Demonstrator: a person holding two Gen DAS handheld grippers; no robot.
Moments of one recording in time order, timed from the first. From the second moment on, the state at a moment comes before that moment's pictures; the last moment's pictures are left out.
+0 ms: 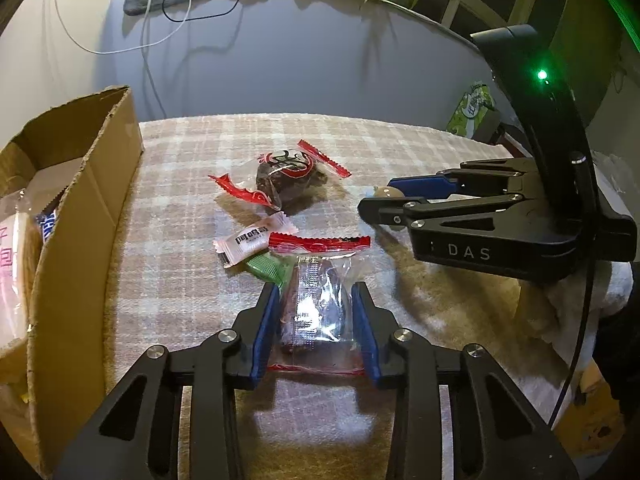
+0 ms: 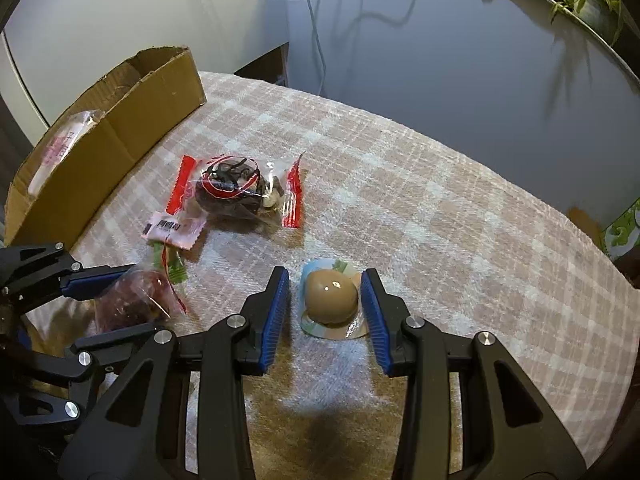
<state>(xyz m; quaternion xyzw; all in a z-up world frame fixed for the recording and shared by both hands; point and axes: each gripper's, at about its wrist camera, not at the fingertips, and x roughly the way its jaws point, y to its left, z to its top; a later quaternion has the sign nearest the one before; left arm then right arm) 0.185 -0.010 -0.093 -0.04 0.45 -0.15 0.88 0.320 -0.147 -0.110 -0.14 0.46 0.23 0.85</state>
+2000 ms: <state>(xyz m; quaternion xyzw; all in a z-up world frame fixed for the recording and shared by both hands) 0.137 0.119 -0.012 -0.09 0.34 -0.05 0.94 0.273 -0.034 -0.013 -0.13 0.37 0.30 0.87</state>
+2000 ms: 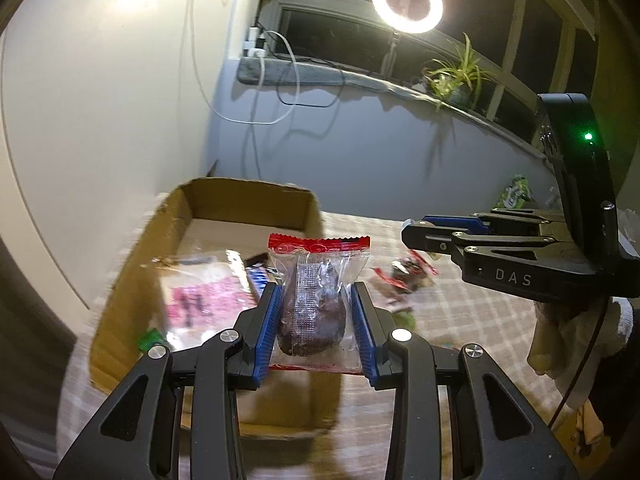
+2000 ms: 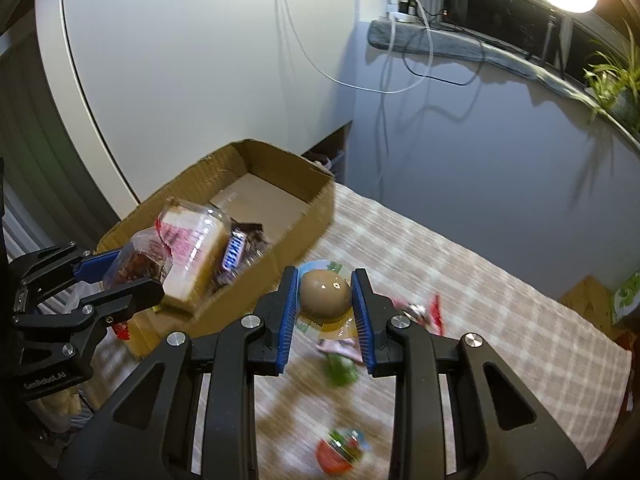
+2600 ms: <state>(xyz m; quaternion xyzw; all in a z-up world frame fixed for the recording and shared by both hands) 0.165 0.167 -0.024 -0.10 0.35 -0.01 0.93 0.312 0.042 -0.025 -0.14 0.38 0.33 0.86</state>
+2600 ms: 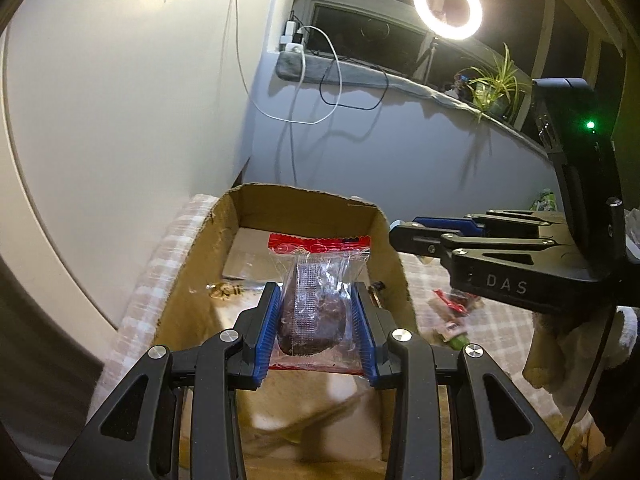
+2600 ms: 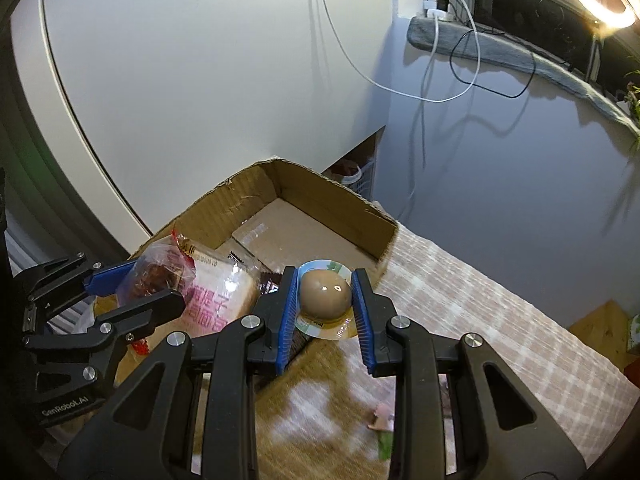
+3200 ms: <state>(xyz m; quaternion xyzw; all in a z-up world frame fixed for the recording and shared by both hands) 0.179 0.178 -0.030 -0.10 0.36 0.01 0.93 0.337 0.071 -0.047 -0.14 0.40 0.34 0.84</state>
